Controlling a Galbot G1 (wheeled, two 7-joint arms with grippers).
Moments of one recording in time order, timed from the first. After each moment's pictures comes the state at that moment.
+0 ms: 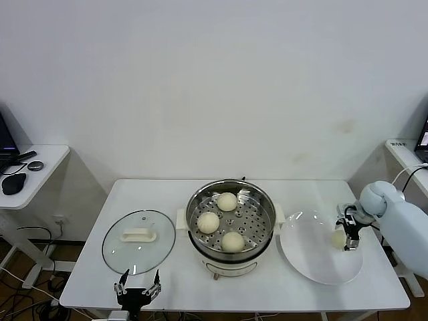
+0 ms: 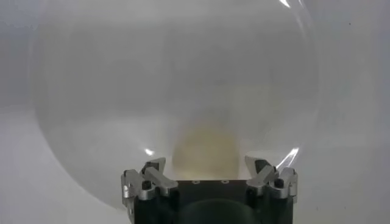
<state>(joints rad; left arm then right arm) 1.71 -1.54 -0.56 -2.02 0.06 0.20 -0.03 -0.31 0.73 -0.26 1.01 -0.49 -0.06 -1.27</state>
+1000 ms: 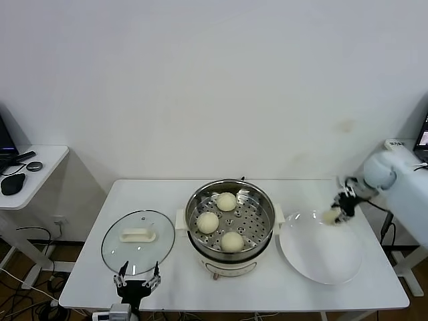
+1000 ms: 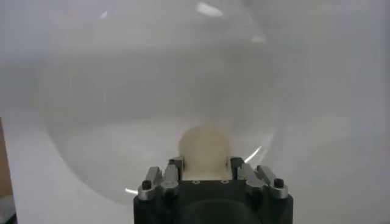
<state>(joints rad) 1.67 -1.54 -0.56 -2.02 0.08 0.20 -0.05 0.01 0.66 -0.54 1.16 -0.18 -0.24 -1.33</state>
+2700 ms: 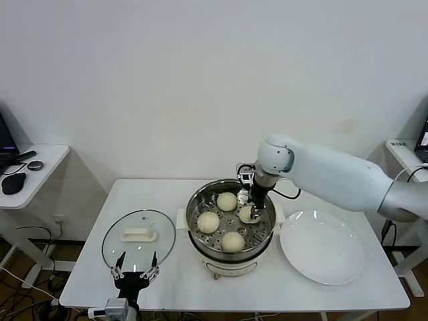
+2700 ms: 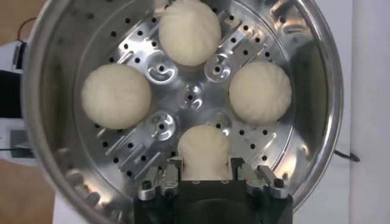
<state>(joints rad) 1.65 -1.54 -0.55 -2.07 0.07 0.19 -0.07 0.36 1.01 -1.09 1.33 0.20 -0.67 -1.18</state>
